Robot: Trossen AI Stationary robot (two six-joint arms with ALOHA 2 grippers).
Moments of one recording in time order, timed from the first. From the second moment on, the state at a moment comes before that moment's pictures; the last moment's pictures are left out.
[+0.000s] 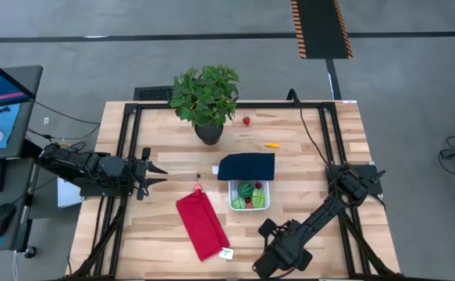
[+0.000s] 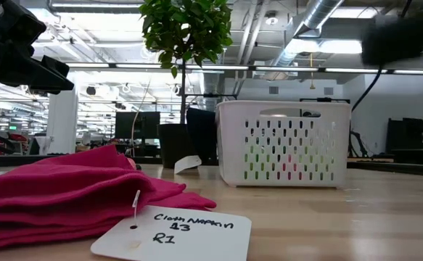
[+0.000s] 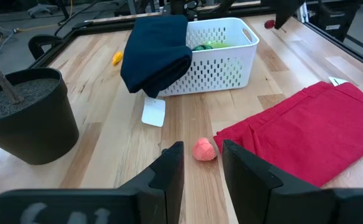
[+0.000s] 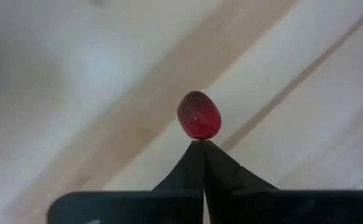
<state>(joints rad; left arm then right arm) -0.27 0.03 0.15 -0.45 -0.25 -0.01 0.74 2.16 1.70 -1.33 -0.04 3.00</state>
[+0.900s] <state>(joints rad) -0.27 0.03 0.15 -0.45 -0.25 -0.01 0.48 2.15 1.92 -1.57 0.37 2.41</state>
